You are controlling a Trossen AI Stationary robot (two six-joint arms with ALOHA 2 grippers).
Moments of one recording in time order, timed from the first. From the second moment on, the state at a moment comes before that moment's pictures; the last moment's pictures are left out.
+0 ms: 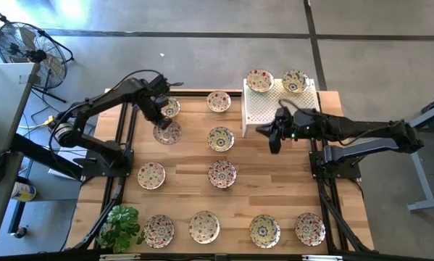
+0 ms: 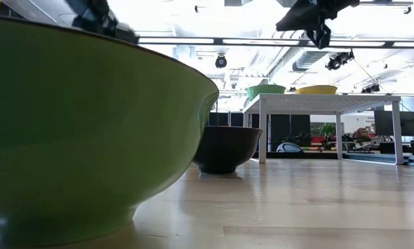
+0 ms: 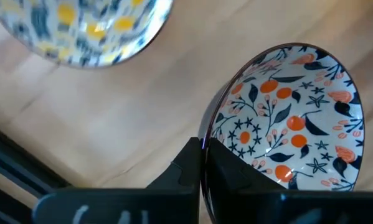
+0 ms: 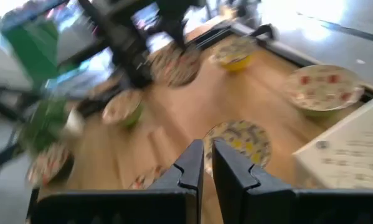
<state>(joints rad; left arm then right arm) 0.76 1.35 1.10 -1.17 0.14 -0.14 -0.07 0.94 0.84 -0.30 0.14 0.47</state>
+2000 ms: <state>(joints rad) 0.40 1.72 1.52 -0.92 0.53 -0.42 0.06 1.62 1.24 -0.38 0.08 -0.61</state>
